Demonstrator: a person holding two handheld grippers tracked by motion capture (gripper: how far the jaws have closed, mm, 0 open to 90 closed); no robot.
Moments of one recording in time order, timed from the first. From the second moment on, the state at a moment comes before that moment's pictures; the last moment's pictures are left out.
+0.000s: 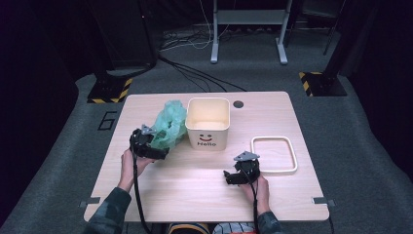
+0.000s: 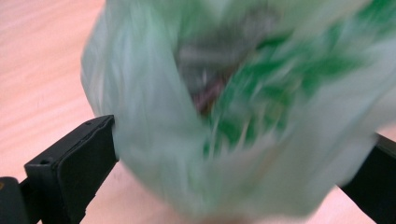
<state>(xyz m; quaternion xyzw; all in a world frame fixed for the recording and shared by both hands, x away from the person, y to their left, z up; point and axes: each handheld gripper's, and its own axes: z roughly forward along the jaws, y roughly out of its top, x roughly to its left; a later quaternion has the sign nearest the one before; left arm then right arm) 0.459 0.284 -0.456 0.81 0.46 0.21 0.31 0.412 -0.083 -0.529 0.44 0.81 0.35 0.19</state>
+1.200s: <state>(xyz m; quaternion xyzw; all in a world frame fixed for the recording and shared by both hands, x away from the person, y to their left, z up) 0.396 0.300 -0.530 0.80 0.47 0.19 0.33 0.411 -0.082 -0.529 0.44 0.81 0.35 0.19</state>
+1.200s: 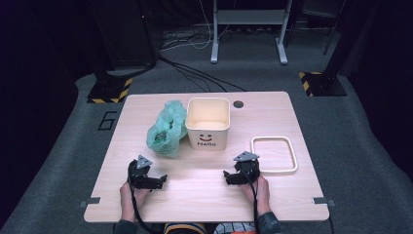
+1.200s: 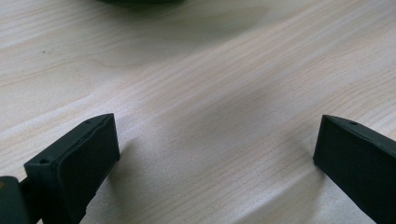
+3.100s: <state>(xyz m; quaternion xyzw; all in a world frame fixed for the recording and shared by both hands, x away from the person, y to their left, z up) 0.395 0.302 -0.529 0.79 0.47 0.20 0.34 0.455 -0.271 -0.510 0.58 0.73 0.28 0.22</state>
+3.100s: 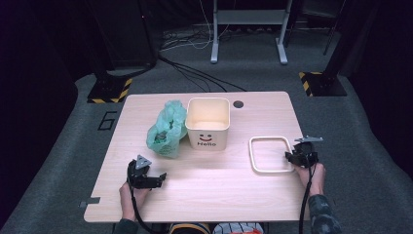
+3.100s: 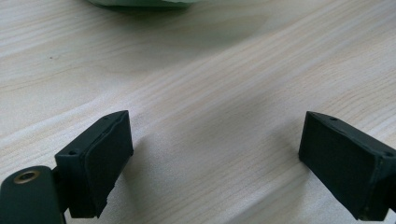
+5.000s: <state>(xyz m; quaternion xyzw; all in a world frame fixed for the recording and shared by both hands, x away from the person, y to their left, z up) 0.383 0.297 -0.464 0.75 0.50 0.20 0.39 0.454 -0.224 -0.430 0.60 0.68 0.35 0.24</state>
